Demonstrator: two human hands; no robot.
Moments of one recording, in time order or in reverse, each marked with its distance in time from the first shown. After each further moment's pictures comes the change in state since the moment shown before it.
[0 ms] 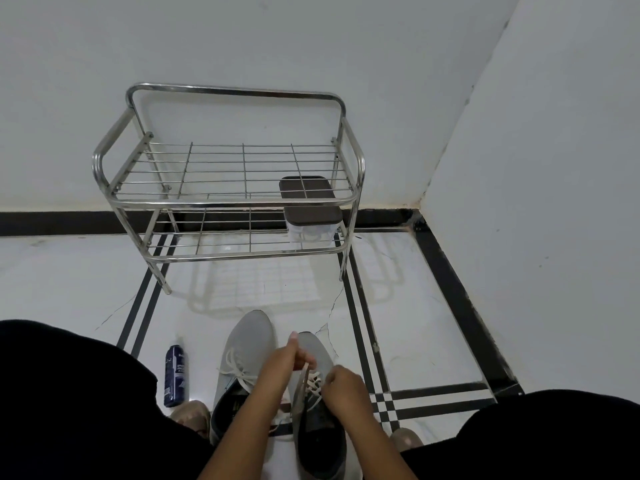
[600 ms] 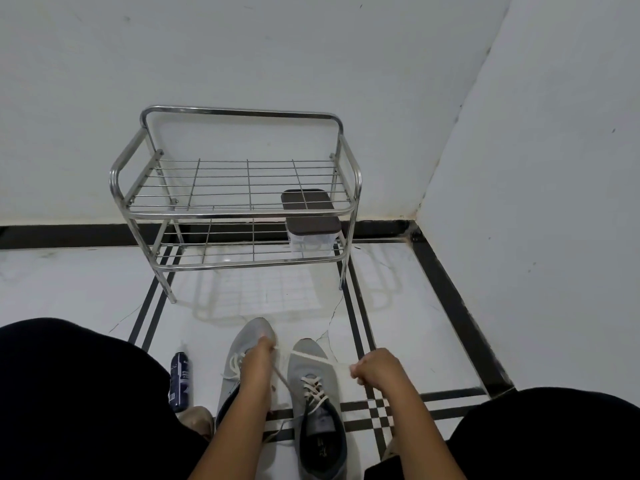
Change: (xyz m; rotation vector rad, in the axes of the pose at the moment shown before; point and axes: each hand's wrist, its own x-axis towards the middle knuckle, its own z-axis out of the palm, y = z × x) left_hand -0.016 0.008 -0.029 -0.383 0.306 -0.144; right_hand 0.000 0.006 -0.080 0.072 -0.082 0.129
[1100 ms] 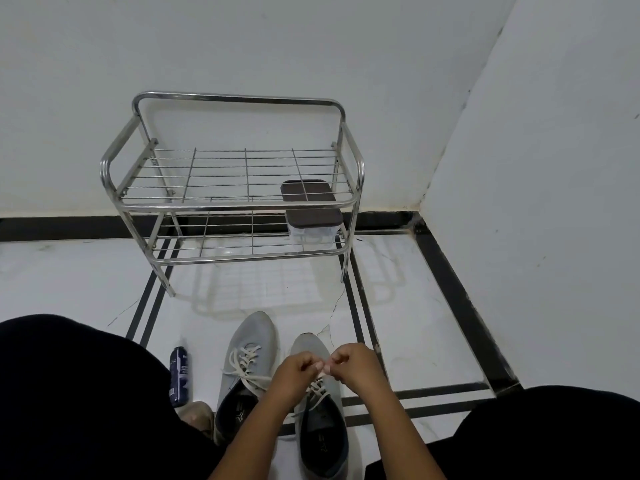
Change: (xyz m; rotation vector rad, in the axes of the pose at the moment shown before) left_hand -0.005 -0.036 0.023 0.591 -0.425 0.490; right_hand 0.007 -0.007 0.036 0.187 0.012 -0.298
